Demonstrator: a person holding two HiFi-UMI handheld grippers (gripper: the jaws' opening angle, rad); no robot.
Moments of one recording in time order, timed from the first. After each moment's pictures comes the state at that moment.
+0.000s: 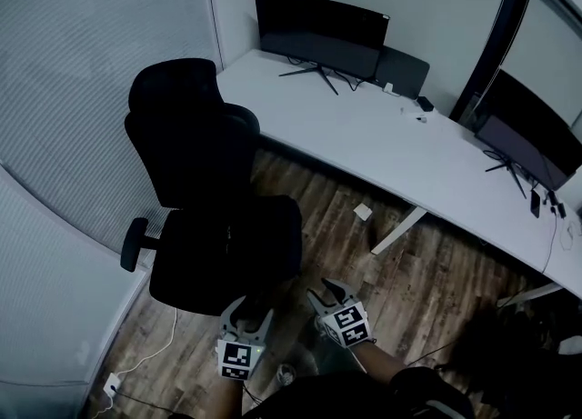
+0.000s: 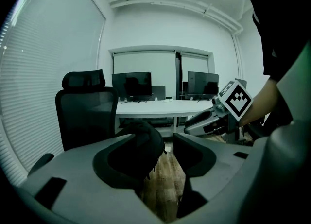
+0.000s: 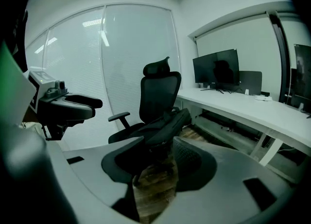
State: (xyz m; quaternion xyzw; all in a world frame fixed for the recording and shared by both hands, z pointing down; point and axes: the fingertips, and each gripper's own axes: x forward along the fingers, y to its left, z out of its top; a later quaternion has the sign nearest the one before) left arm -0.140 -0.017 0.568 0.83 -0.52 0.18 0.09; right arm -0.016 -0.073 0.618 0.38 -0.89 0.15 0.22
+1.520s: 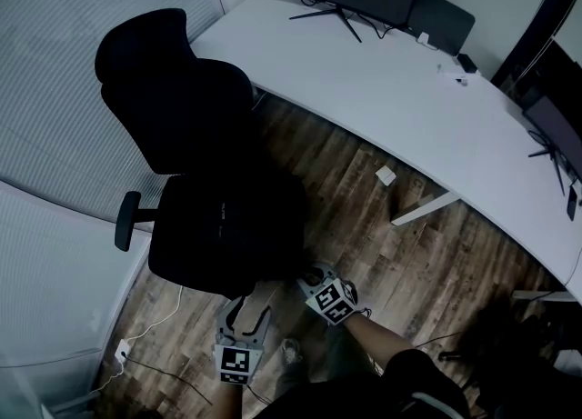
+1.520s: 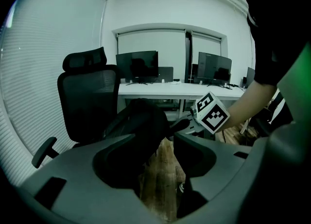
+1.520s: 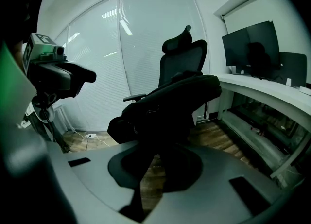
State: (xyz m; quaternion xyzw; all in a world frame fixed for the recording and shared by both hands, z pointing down) left arm -0.120 -0.066 0.646 0.79 -0.54 0.25 0.16; right arm -0.057 -0.151 0.756 0.20 -0.93 0.13 0.28
